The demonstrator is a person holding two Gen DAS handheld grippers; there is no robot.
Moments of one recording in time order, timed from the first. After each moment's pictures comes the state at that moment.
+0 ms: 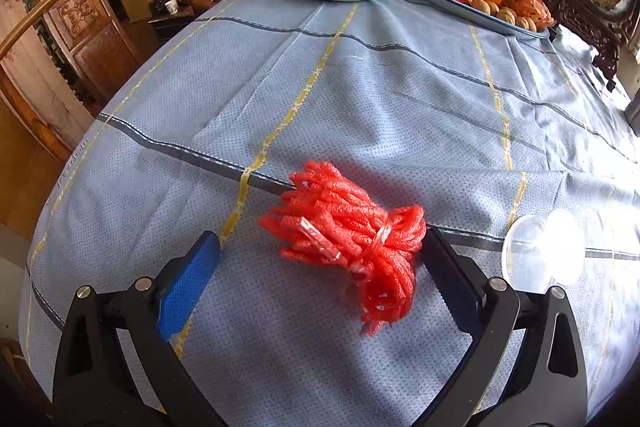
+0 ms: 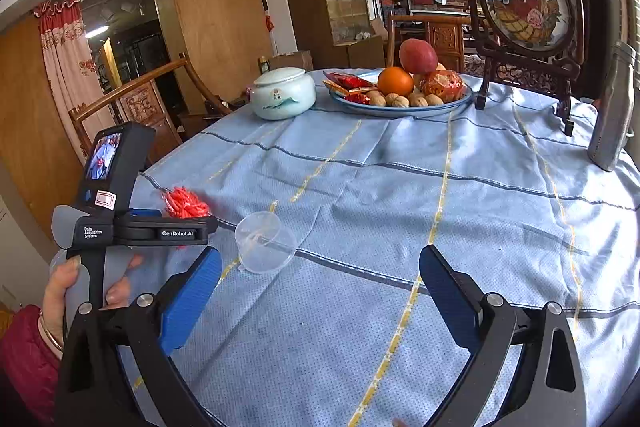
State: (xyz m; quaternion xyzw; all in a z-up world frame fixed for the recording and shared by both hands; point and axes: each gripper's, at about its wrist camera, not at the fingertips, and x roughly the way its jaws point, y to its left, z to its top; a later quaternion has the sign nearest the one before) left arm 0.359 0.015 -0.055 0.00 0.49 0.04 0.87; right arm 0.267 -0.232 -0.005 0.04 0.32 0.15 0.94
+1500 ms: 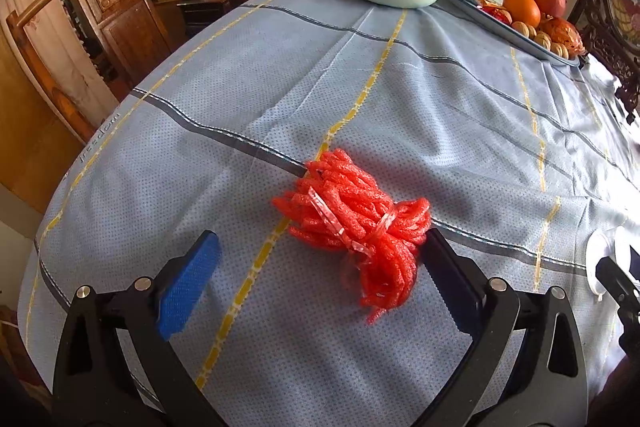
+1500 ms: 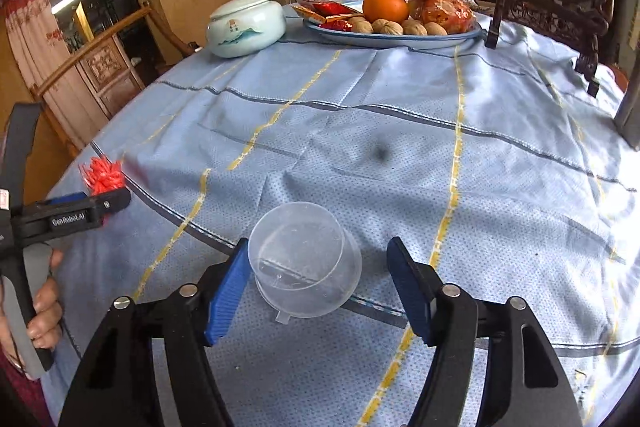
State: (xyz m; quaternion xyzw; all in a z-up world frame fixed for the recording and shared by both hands) left arm 0.361 0.043 -0.053 -0.03 0.49 0.08 0.87; right arm 0.351 -0.231 -0.056 0.05 0.43 0.14 0.89
